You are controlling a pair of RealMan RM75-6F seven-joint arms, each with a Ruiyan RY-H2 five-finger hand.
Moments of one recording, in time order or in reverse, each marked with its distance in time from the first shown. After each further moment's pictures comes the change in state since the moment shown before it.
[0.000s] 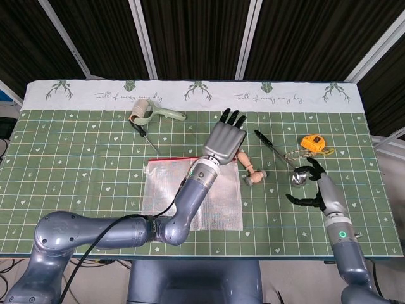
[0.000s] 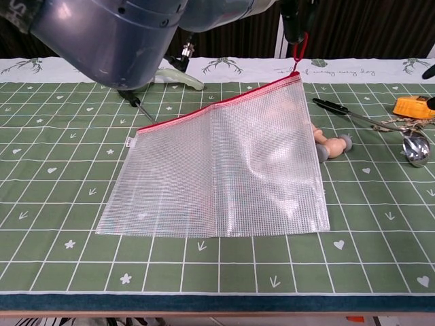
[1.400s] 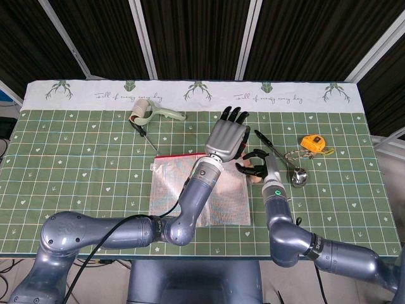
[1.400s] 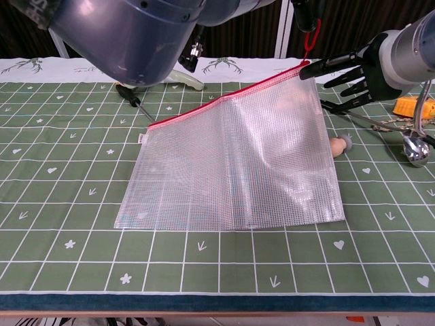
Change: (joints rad) left arm -0.036 -0.017 -0.012 0.029 -0.019 0.043 -0.170; right arm 0.449 -0.370 0.318 0.227 0.774 0.160 -0.120
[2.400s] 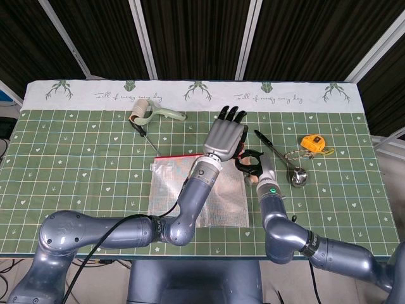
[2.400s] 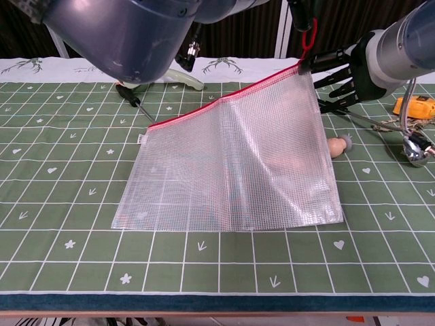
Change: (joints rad) left arm -0.005 0.017 0.016 -0.022 -0.035 0.025 -0.001; right arm -0.003 -0.035 0.060 0.012 0.027 -0.014 -0.018
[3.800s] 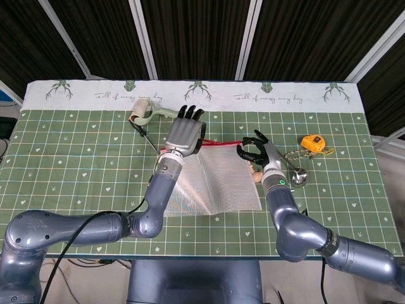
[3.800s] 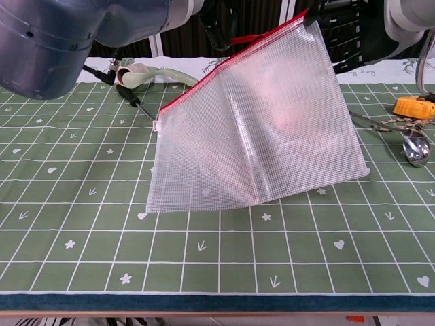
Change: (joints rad) left arm 0.175 0.115 0.128 -0.068 0.016 0.022 -0.024; right arm -0.024 0.105 0.125 -0.075 0.066 -0.041 0.047
